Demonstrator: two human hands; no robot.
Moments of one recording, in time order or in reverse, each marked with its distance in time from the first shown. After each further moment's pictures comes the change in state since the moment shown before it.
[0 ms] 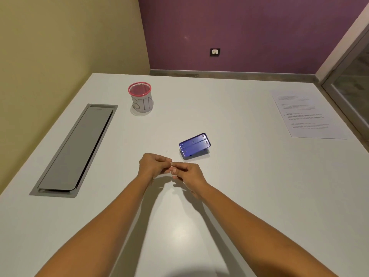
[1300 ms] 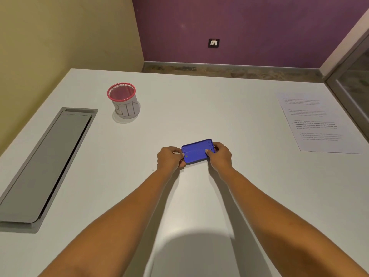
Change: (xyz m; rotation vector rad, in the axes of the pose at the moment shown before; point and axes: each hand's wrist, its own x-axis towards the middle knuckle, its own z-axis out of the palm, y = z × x) left_hand 0.090 0.038 0.094 0.078 0.015 0.026; right_hand 0.128 -0.034 -0.115 -0.427 0.466 -0.088
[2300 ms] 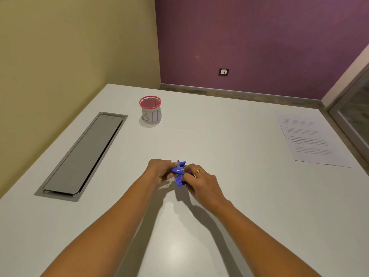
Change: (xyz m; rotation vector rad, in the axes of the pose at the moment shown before) left_hand -0.097 0.001 -0.087 -0.414 -0.031 -0.271; right_hand -0.162 -0.019 0.003 -0.589 -0.031 -1.214
